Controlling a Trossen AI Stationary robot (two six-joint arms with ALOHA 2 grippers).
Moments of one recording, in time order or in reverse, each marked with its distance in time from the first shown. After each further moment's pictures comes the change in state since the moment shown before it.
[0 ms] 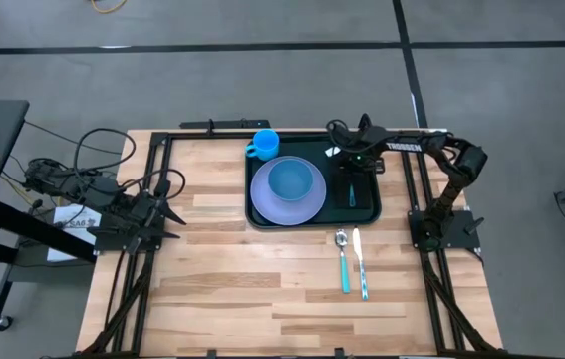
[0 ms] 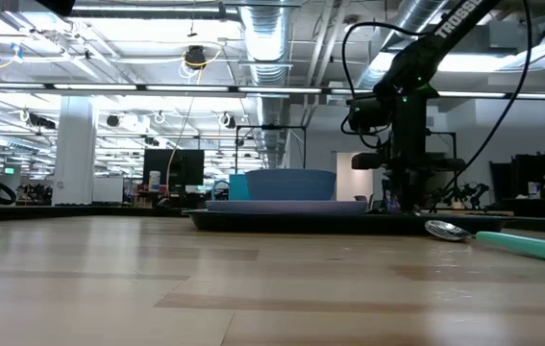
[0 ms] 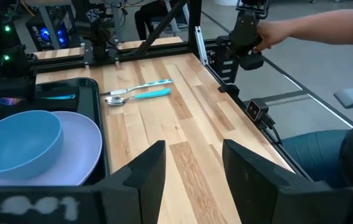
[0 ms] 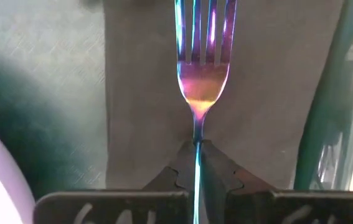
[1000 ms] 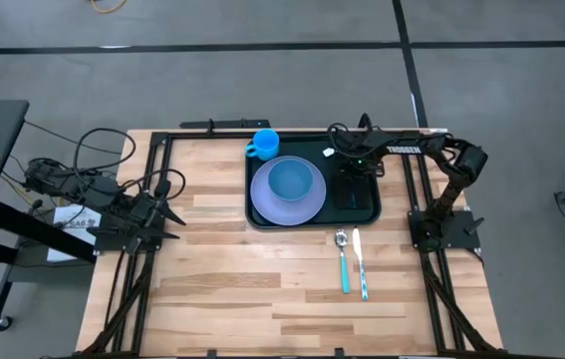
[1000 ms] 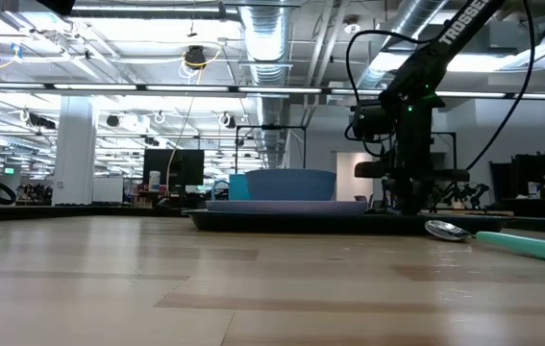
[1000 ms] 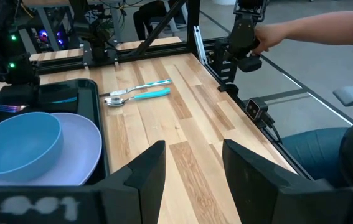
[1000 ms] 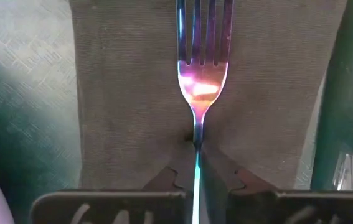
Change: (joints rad) left arm 0.000 0.000 0.000 0.000 0.004 0.012; right arm 0.003 0.000 -0.081 0.106 -0.006 -0.001
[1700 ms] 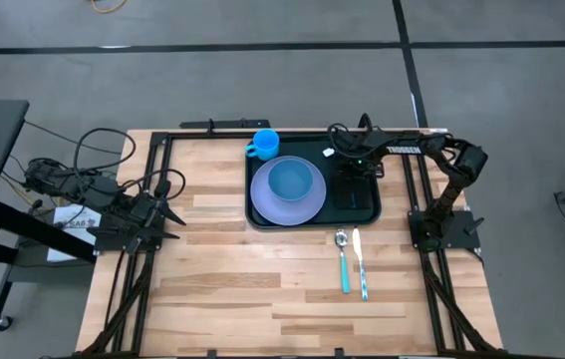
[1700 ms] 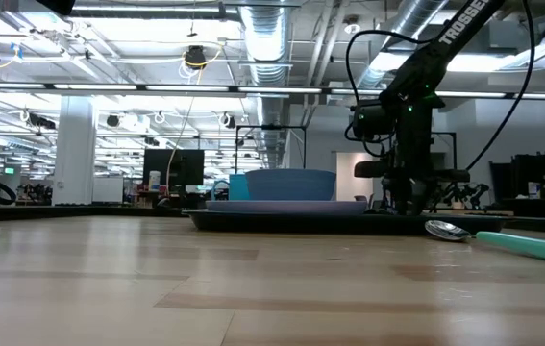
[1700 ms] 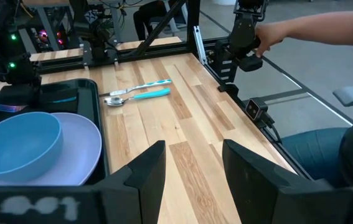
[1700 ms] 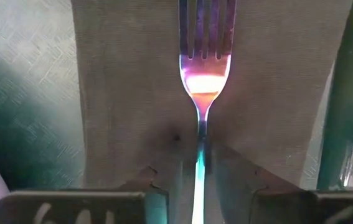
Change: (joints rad) left arm 0.000 0.000 0.000 0.000 0.000 -0.002; right arm 0.002 0.000 0.000 -0.001 -0.022 0.016
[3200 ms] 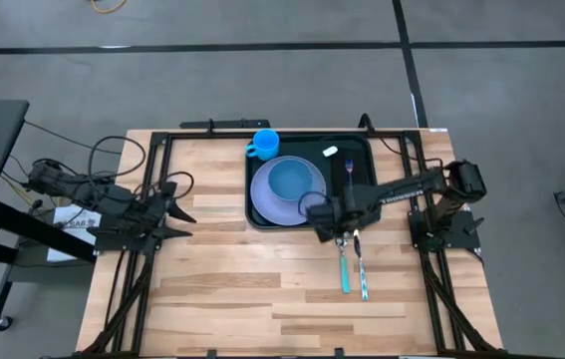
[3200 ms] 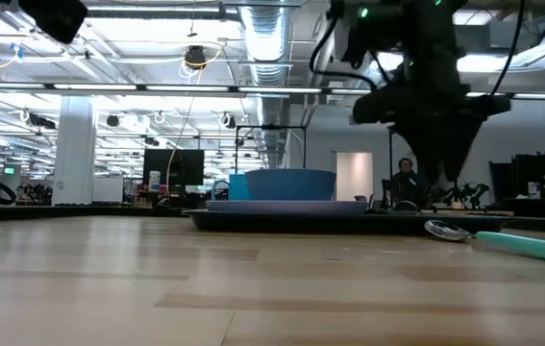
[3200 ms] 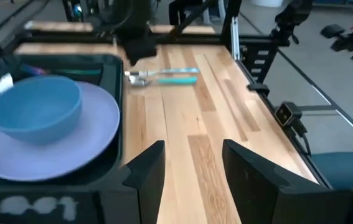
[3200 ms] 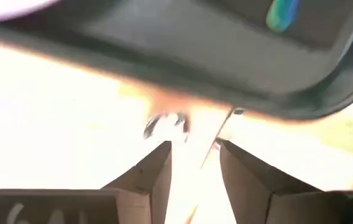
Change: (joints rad) left arm 0.000 0.000 -0.111 0.075 -0.128 -0.142; right arm 0.711 -0.003 0.234 -0.433 0.022 0.389
